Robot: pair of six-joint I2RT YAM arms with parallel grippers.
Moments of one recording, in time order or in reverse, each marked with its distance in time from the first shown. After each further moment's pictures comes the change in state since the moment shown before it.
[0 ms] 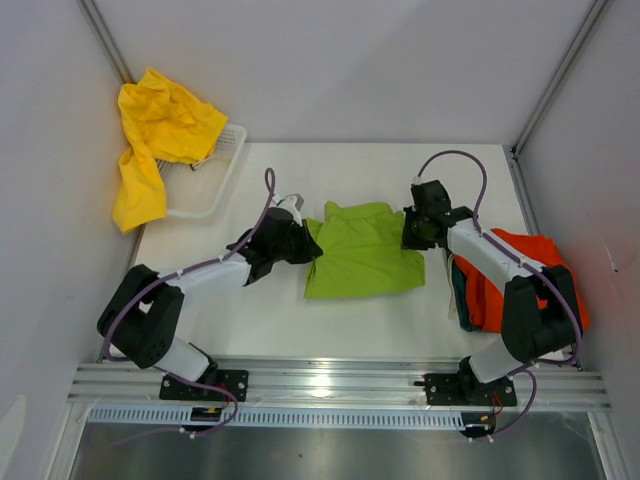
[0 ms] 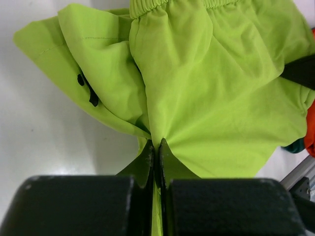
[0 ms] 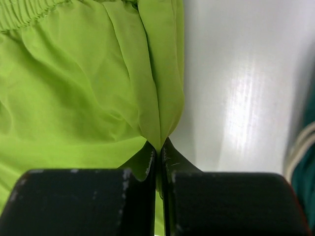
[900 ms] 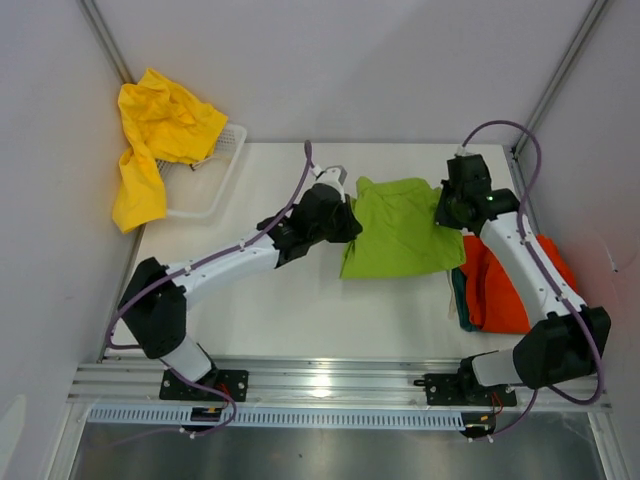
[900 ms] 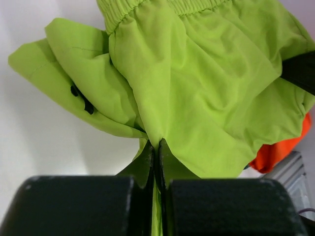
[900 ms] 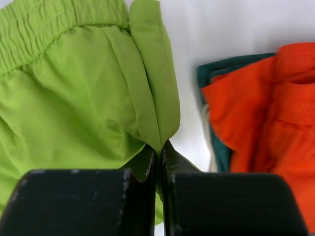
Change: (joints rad) left arm -0.238 0.094 0.441 -0.257 -0.218 -0.048; right arm -0.100 -0.154 0.220 -0.277 0.178 -0.008
